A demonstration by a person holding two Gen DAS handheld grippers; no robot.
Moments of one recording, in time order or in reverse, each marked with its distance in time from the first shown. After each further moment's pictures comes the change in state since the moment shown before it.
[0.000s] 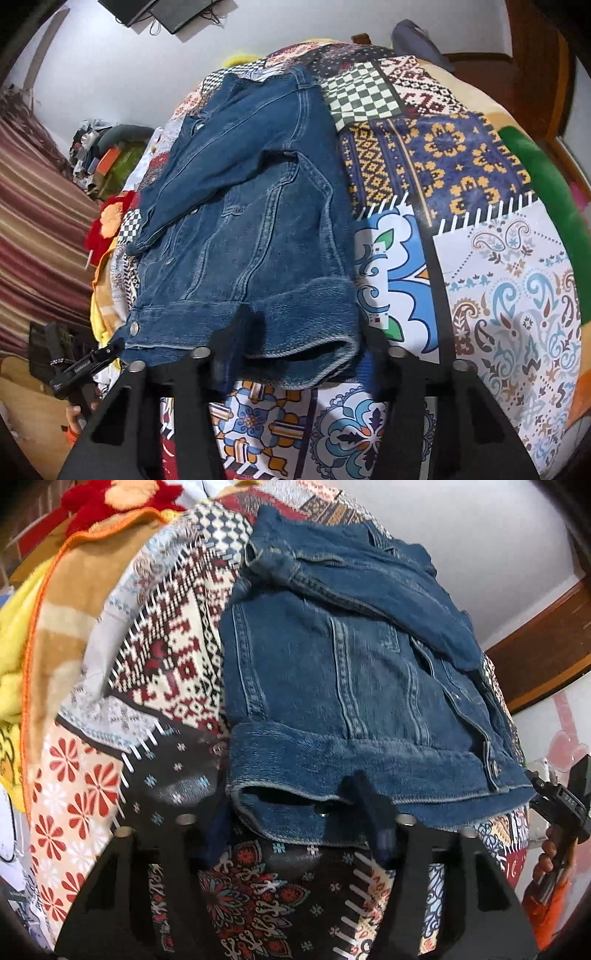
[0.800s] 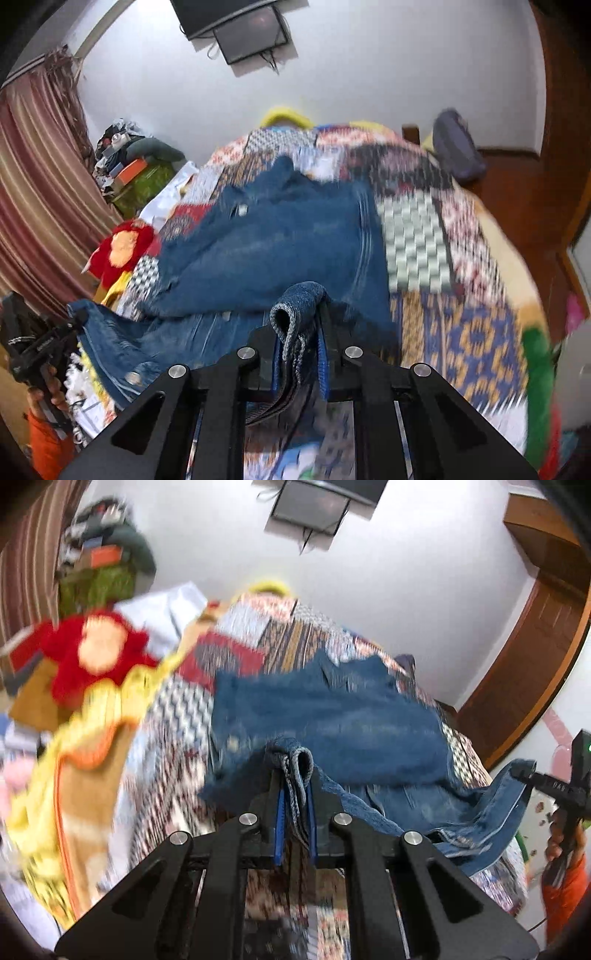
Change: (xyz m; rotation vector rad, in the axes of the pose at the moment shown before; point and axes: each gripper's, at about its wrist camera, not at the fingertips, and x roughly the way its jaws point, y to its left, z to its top) left arm -0.072 -0.053 0.115 0.185 -0.391 0.007; right arm -0.024 0.079 0.117 -0.243 -0.236 -0.010
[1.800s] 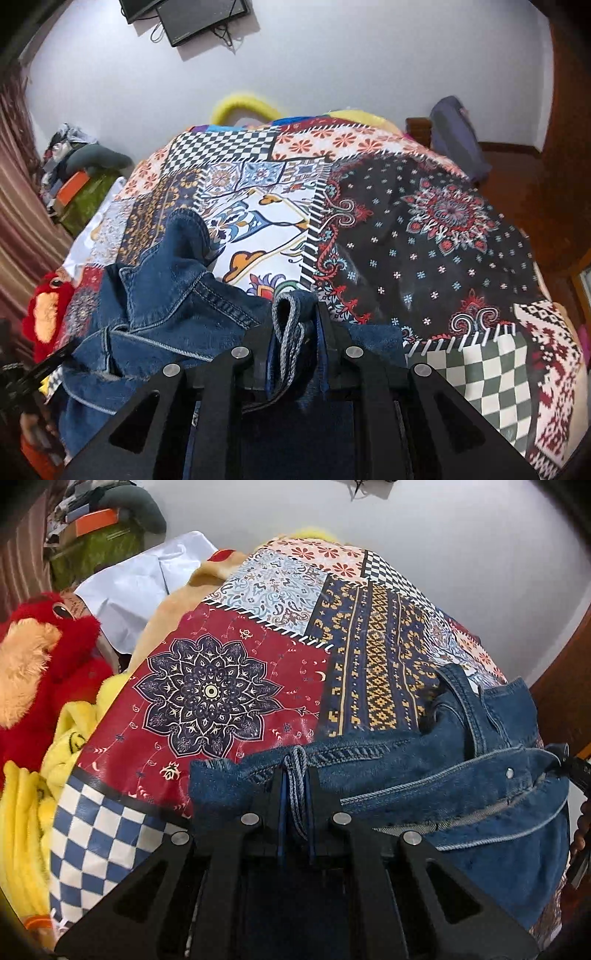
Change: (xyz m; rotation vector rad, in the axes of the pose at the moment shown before) left arm 0.279 0.066 0.107 -0.065 0.194 0.141; right arm 0.278 -0.057 0.165 0.059 0.069 -0.092
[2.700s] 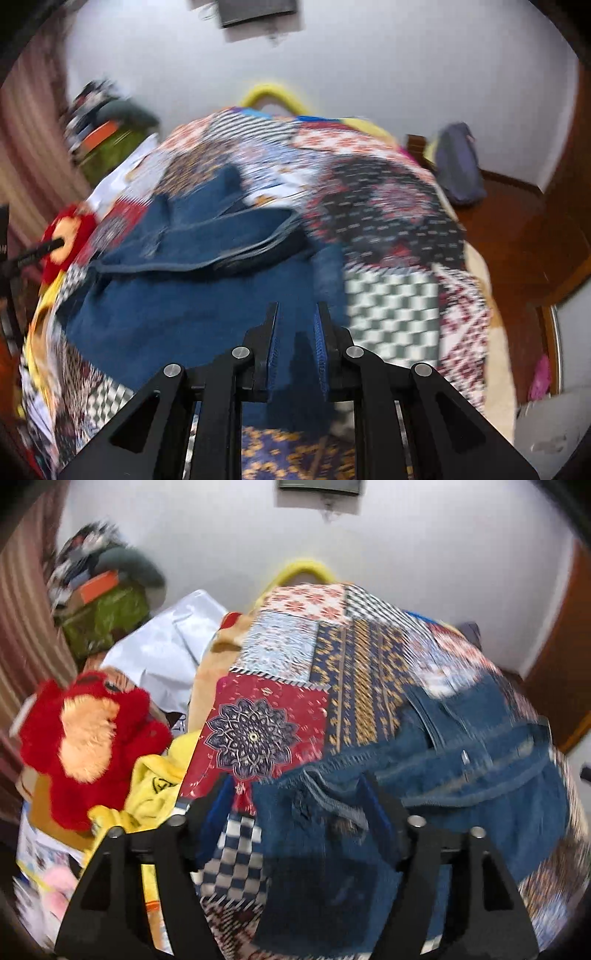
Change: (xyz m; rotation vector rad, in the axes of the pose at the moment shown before) left arm -0.109 -0.022 0.008 0.213 -0.065 0.120; right arm -0.127 0.011 -0.068 -0.220 0.034 -0.028
